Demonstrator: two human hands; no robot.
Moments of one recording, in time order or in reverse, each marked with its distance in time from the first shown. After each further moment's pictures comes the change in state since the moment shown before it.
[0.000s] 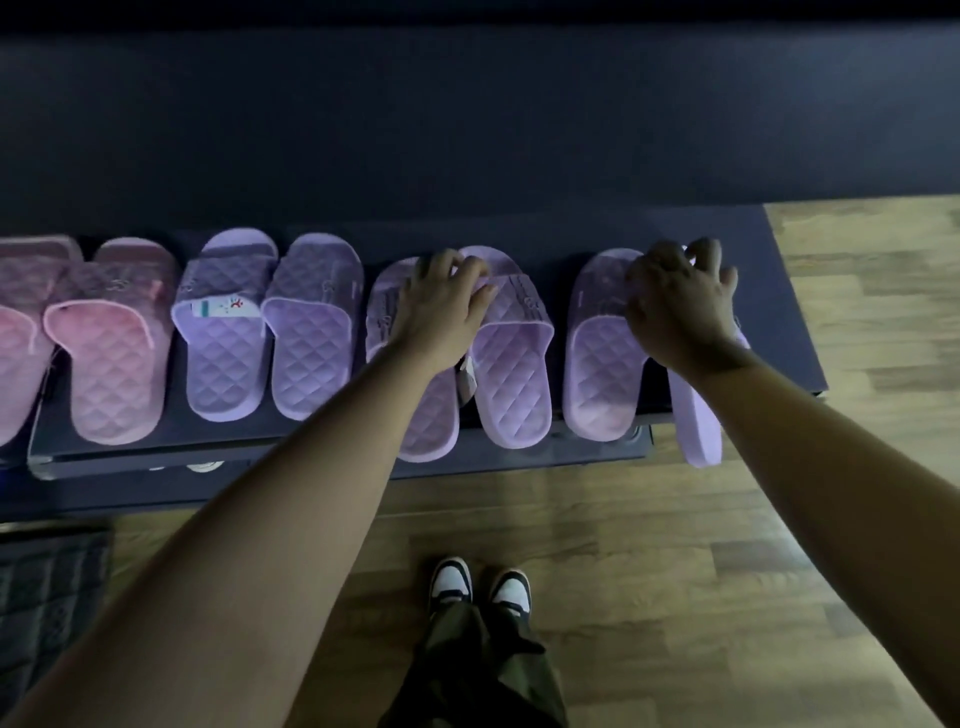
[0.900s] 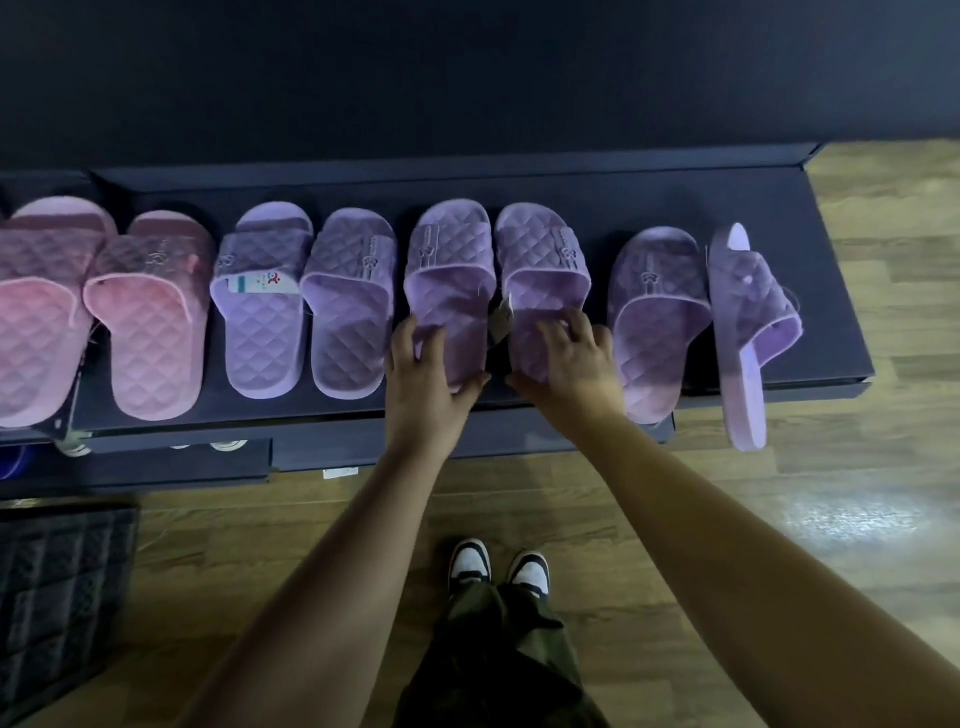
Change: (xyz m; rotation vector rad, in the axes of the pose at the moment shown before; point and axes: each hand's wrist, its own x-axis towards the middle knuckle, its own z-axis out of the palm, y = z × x) left_hand -0.106 -0.027 0.018 -0.201 0.135 -0.306; right_hand -0.055 -0.136 0.034 0.395 -0.204 0.052
